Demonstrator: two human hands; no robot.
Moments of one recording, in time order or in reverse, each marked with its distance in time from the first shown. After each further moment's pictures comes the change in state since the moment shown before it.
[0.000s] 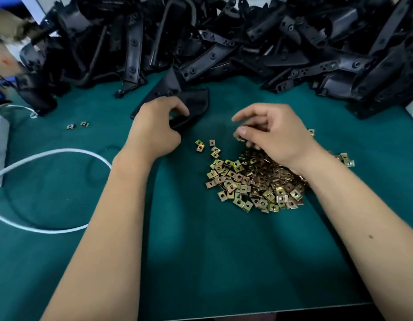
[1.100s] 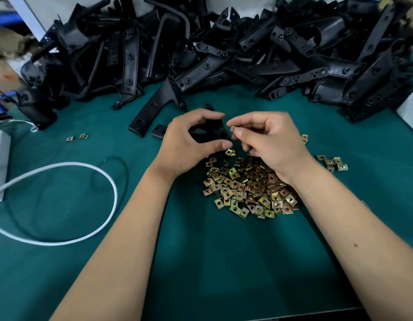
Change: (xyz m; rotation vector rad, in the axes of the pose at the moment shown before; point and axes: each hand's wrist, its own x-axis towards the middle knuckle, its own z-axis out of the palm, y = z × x) left_hand -0.007 0.030 0.038 -0.514 -0.036 0.299; right_hand -0.003 0.003 0.007 0.242 0.141 0.030
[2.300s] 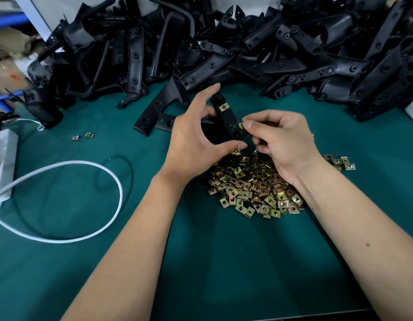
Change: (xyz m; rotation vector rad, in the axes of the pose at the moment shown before) left_hand -0.004 0.010 0.009 0.128 0.144 0.107; right_hand 0.000 -0.002 0.004 0.289 0.155 0.154
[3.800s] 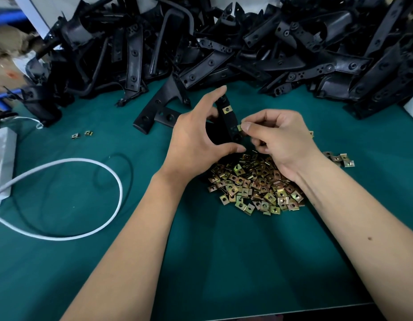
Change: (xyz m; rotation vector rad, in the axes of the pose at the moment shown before) left_hand 0.001 0.005 0.000 0.095 -0.048 -0.022; right_hand 0.001 0.001 -0.003 -0.095 -0.042 0.006
